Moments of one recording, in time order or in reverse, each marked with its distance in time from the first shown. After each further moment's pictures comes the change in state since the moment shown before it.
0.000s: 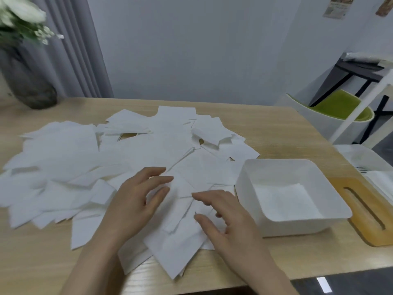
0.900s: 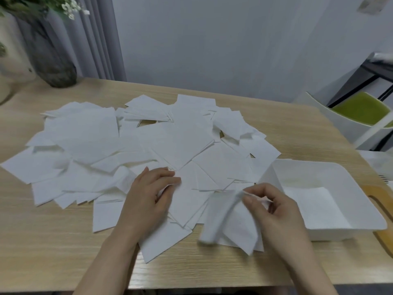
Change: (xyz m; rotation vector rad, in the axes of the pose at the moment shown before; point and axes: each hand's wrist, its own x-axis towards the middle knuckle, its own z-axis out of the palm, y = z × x) left_hand -0.021 -0.039 0.019 -0.044 0.134 -0.088; right_hand 0.015 0.004 -0.014 0.284 0.182 0.418
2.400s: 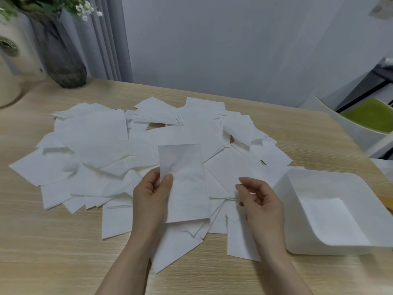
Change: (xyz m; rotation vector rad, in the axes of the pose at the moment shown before) left_hand 0.008 0.041 -0.008 -0.822 0.304 -0.578; right_hand 0.026 0.016 0.050 0.272 0.159 0.105
